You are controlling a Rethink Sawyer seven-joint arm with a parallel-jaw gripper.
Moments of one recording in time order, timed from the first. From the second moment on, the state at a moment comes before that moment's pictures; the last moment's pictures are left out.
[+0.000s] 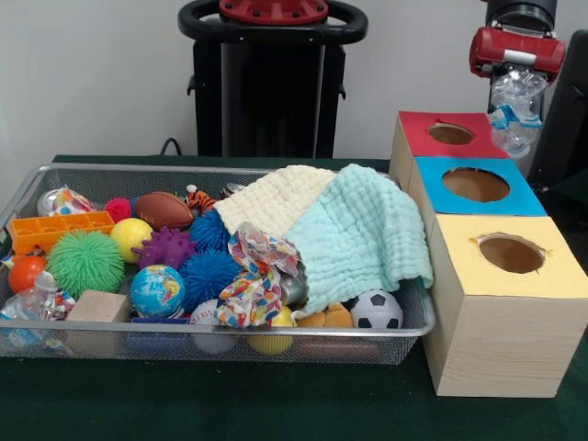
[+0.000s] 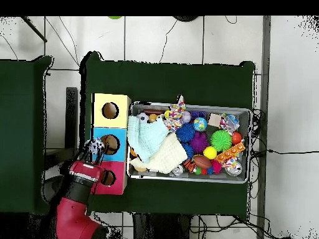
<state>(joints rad) 0.89 -0.39 -0.60 2.03 0.68 -0.72 2.10</state>
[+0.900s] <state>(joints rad) 0.81 -0.39 -0.60 2.03 0.59 -0.72 2.10</state>
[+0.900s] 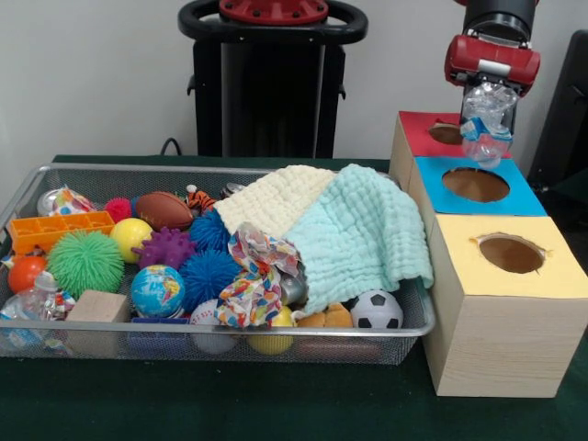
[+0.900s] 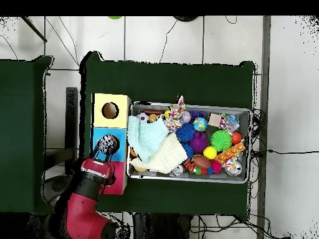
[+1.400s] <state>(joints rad) 0.81 -0.35 -0.60 2.03 0.59 -0.72 2.10</state>
